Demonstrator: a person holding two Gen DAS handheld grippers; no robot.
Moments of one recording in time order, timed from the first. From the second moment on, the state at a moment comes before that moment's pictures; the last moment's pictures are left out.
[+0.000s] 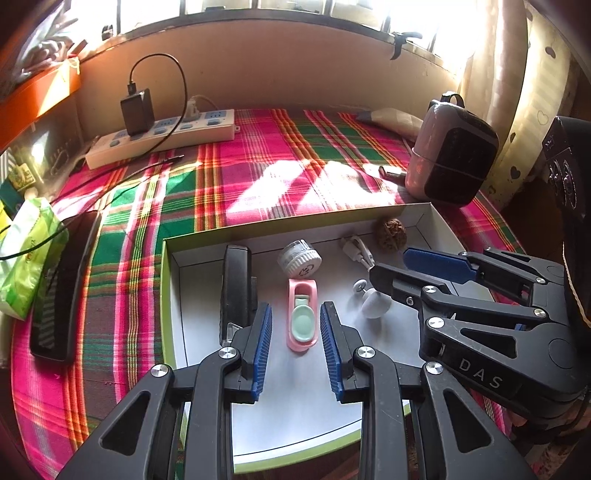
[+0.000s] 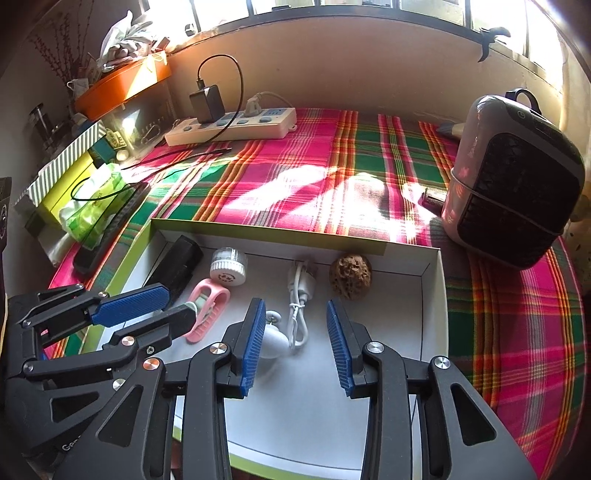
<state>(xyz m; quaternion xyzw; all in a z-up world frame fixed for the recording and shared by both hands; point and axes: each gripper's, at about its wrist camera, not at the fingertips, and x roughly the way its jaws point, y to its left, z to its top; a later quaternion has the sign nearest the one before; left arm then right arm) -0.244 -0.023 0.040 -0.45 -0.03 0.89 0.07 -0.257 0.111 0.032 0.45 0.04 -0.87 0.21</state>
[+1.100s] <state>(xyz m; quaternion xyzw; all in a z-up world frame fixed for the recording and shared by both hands) -0.163 -0.044 0.064 -0.41 -0.06 0.91 0.06 -0.179 0.123 0.052 0.40 0.02 -0.90 0.20</state>
